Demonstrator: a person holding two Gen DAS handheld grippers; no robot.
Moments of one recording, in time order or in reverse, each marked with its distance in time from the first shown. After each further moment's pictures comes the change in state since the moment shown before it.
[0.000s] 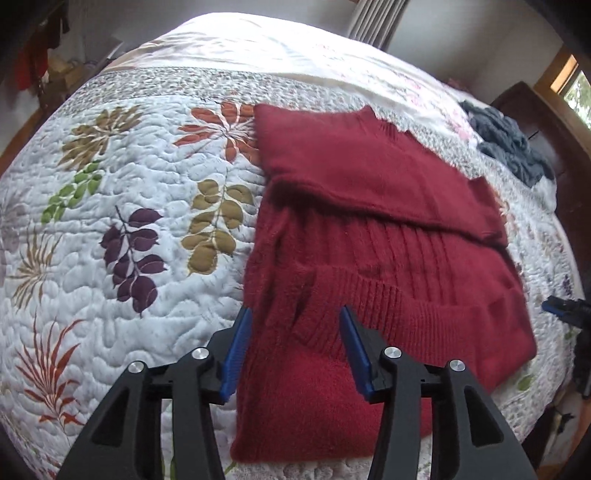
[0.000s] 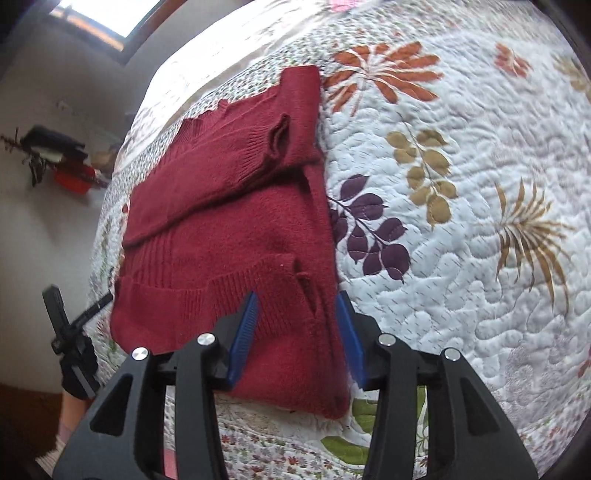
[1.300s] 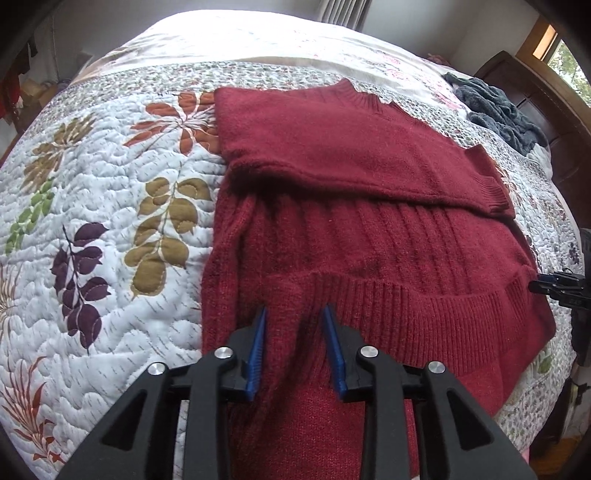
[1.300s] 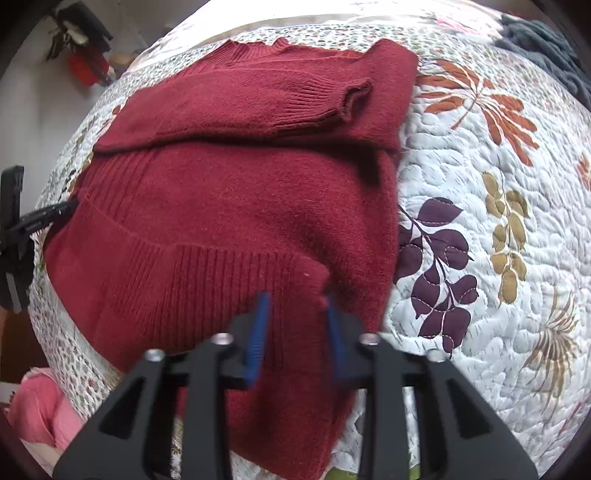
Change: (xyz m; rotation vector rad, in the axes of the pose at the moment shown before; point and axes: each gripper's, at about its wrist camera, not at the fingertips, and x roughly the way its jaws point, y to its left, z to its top) left arm 0.033 -0.020 0.000 0.111 0.021 -0.013; right arm 0.075 0.039 0.003 -0.400 0.084 -0.166
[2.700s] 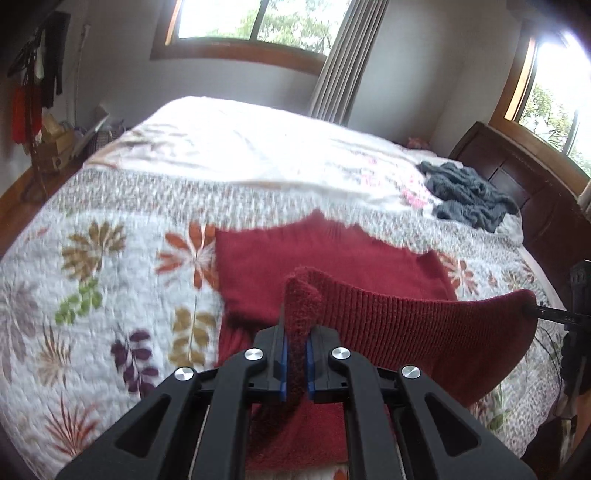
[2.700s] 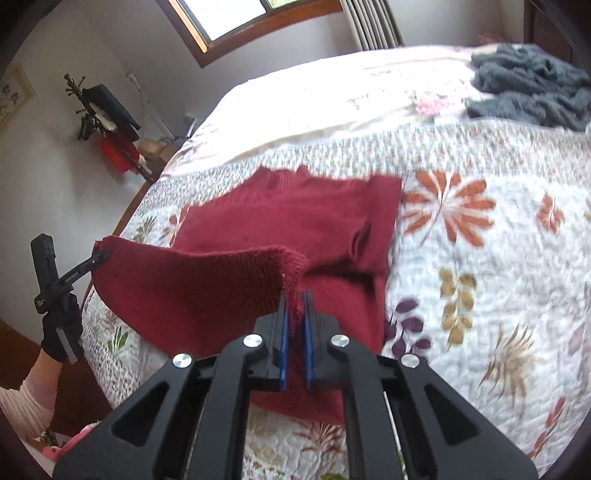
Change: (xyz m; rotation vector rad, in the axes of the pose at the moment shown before) left arm -0.128 -0.017 0.055 -0.027 -0.370 -0.049; right arm -0.145 -0.009 0.035 0.114 -0.334 0.145
